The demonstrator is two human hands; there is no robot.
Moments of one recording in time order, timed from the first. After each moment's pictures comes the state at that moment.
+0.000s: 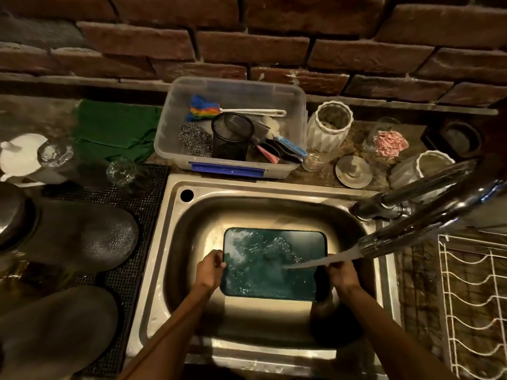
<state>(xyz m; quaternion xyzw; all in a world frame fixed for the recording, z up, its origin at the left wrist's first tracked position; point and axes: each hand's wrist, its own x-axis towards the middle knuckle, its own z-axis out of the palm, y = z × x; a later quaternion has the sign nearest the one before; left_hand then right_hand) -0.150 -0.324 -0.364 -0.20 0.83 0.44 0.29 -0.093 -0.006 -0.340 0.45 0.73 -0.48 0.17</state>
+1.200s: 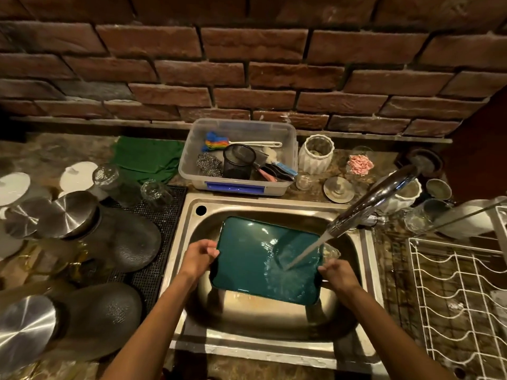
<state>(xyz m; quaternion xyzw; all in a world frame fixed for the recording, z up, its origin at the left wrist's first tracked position) -0.189 -0.338 -0.272 -0.21 0.78 0.54 0.25 -0.098 -0.021 -0.271 0.43 0.67 -0.57 0.20</state>
